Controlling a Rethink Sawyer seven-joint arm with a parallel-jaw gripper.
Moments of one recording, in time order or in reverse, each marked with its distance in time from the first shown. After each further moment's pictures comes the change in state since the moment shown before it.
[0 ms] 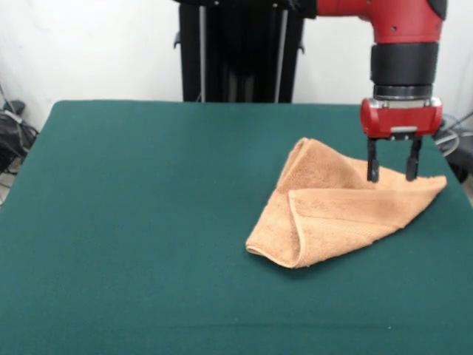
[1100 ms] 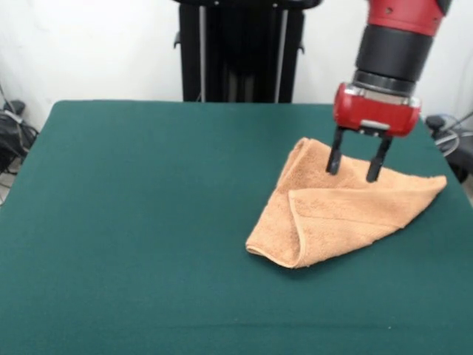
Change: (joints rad) arm 0.194 0.026 -0.314 -0.168 0.163 0.214 0.000
